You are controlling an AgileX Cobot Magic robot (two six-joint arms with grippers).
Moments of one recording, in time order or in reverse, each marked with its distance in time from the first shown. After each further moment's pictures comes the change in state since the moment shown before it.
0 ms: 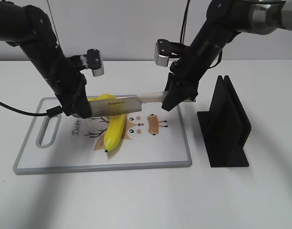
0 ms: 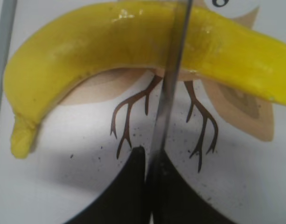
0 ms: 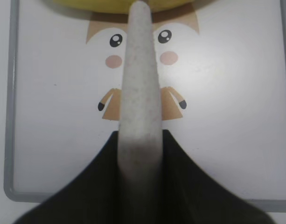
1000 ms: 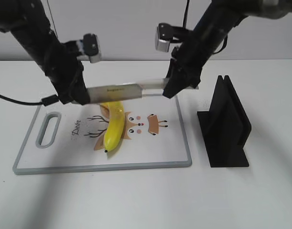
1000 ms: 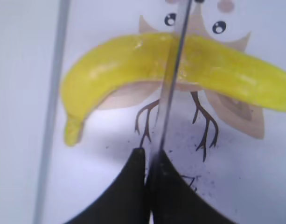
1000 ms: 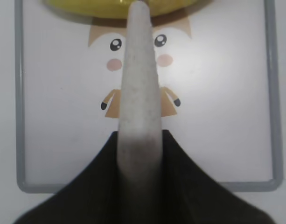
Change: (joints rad) left arm -0.001 -0.081 0.003 0.007 -0.008 0.001; right arm 0.003 -0.078 0.002 -0.019 0.001 0.049
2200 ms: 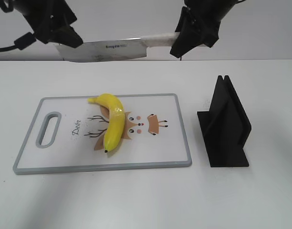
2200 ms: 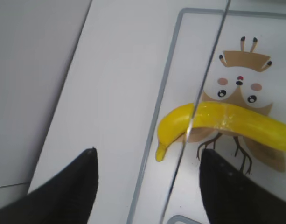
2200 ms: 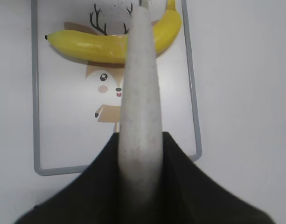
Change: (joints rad) left arm -0.002 -0.339 0.000 -0.029 -0.067 -0.021; right arm 0.005 -0.252 0.000 -0.036 0.007 0.049
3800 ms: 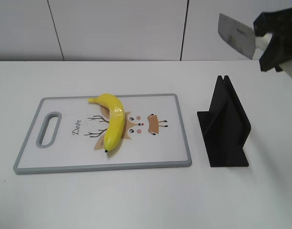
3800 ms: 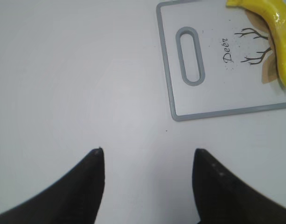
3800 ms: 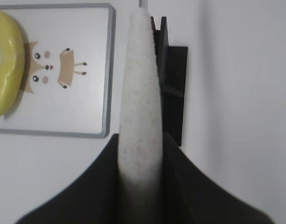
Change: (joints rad) left arm 0.210 -0.863 0.541 0.403 0.313 -1.207; right arm -0.001 -0.656 0.670 -0.455 -0.232 1.577
